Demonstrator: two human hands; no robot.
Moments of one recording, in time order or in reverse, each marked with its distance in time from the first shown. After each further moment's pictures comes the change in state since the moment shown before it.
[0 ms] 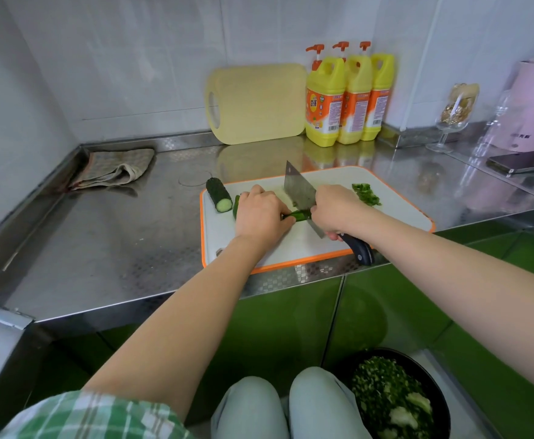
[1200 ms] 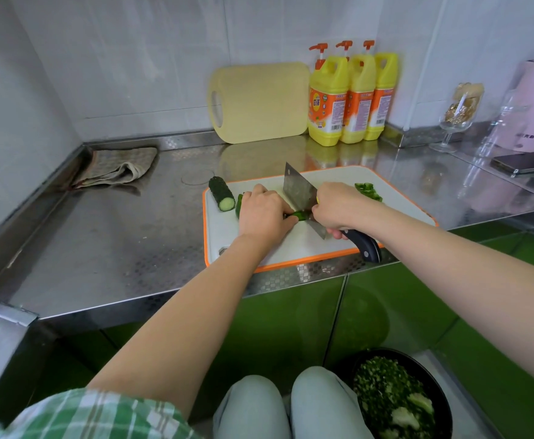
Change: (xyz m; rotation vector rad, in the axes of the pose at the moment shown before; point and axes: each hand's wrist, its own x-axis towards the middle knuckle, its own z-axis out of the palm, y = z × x) left_hand 0.000 0.001 -0.001 -0.020 -0.012 -0.019; right_hand 0.004 0.000 -0.003 -0.017 -0.019 -0.030
